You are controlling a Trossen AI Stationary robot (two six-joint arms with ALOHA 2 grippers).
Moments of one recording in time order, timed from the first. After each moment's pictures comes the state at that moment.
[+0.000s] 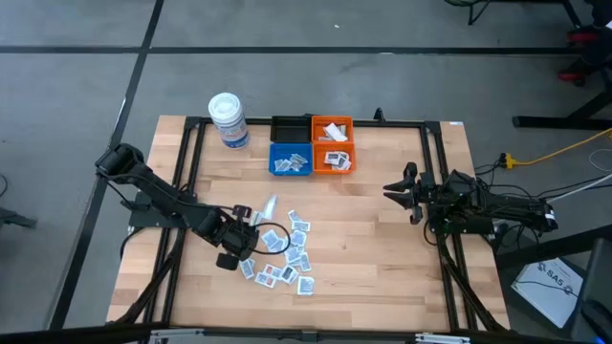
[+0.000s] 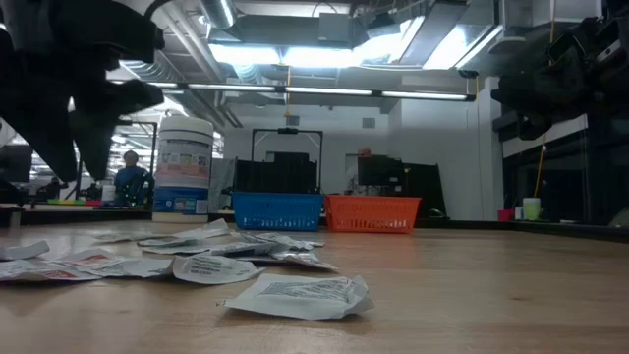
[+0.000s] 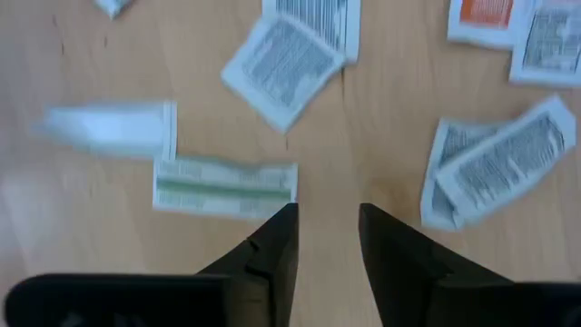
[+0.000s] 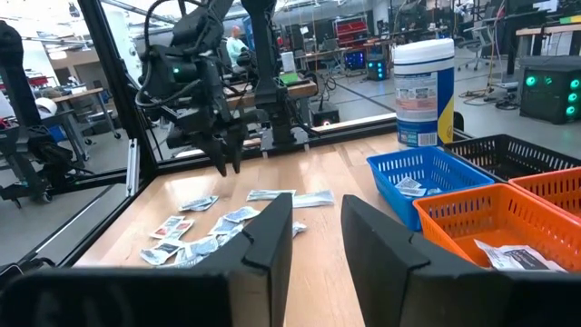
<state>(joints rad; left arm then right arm) -0.49 1.43 0.84 -0.75 -0.22 -0.27 -0.13 0.02 0.01 0.02 -0.07 0.18</state>
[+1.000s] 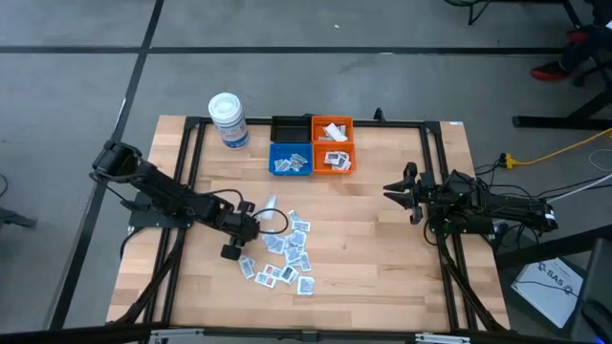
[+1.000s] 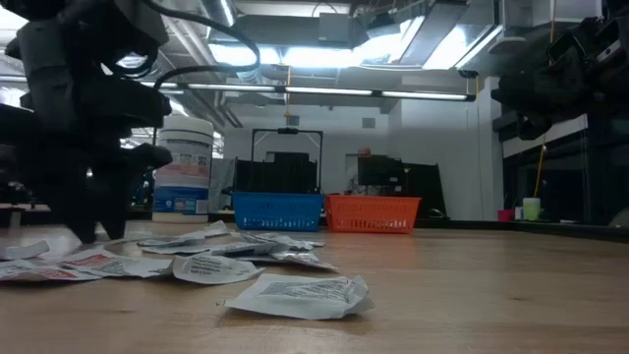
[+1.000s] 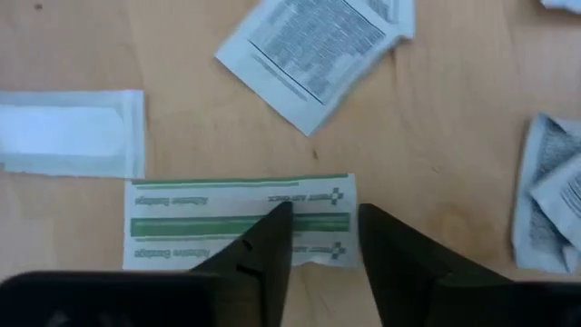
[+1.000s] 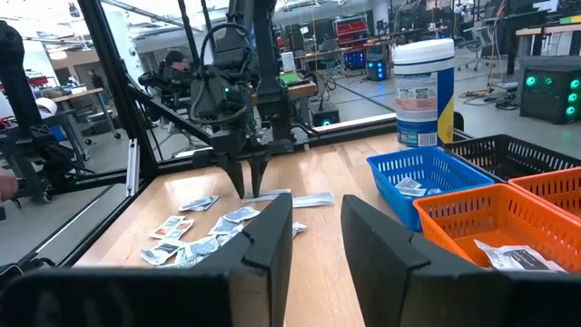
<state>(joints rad) -0.30 1.42 0.53 -0.30 -0.10 -0.09 -0.13 0.02 0.01 0.02 -0.07 0.18</state>
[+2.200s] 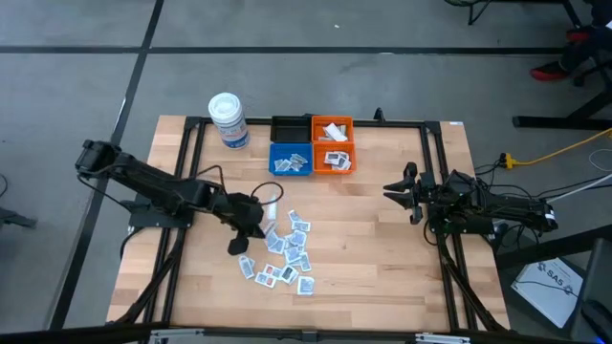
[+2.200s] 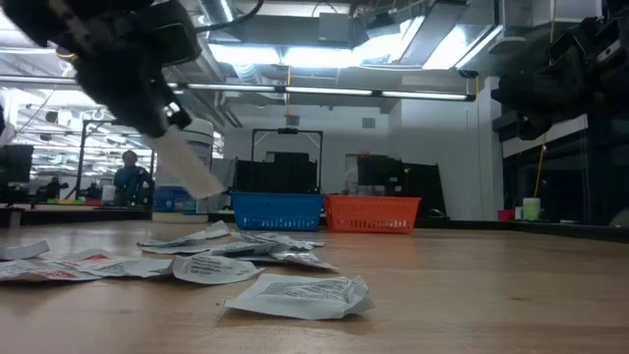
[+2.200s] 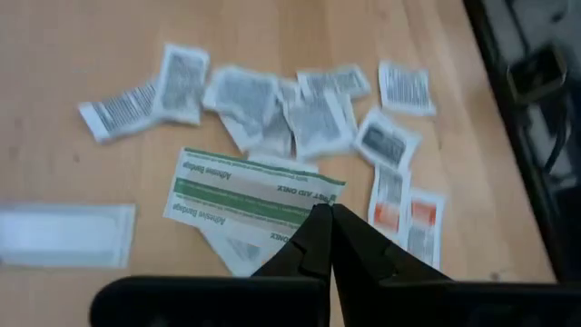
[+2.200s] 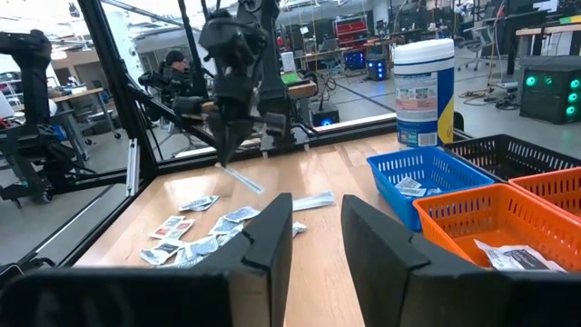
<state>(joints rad) -0.20 1.18 0.56 -0.15 0.15 -0.33 -0.13 0.02 0.01 0.02 -0.07 0.18</state>
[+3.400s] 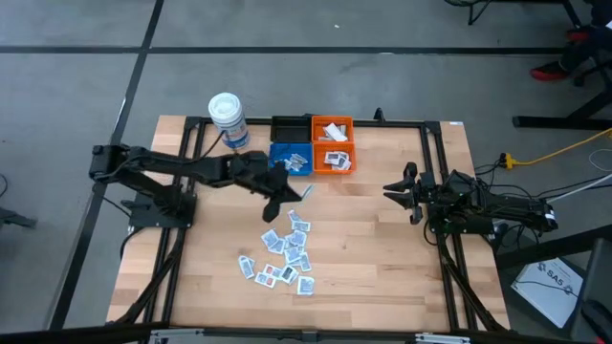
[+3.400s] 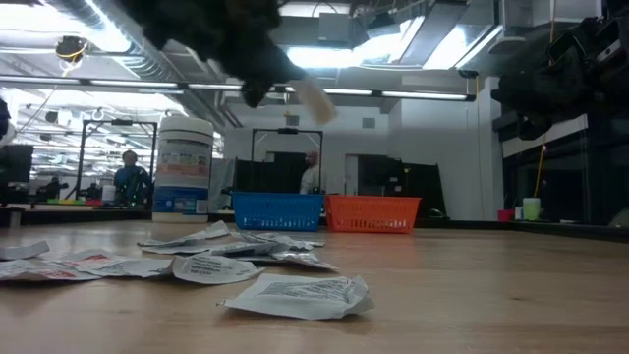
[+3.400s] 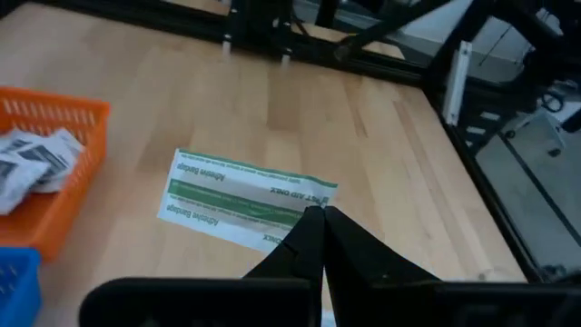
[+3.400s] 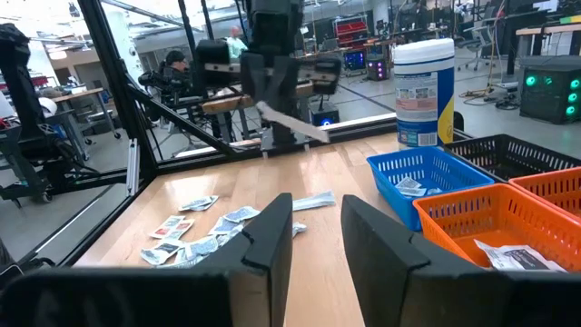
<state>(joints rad) 0.12 1.35 0.81 0.09 0.26 -0.17 -0.13 0.02 0.01 0.02 -0.07 0.18</state>
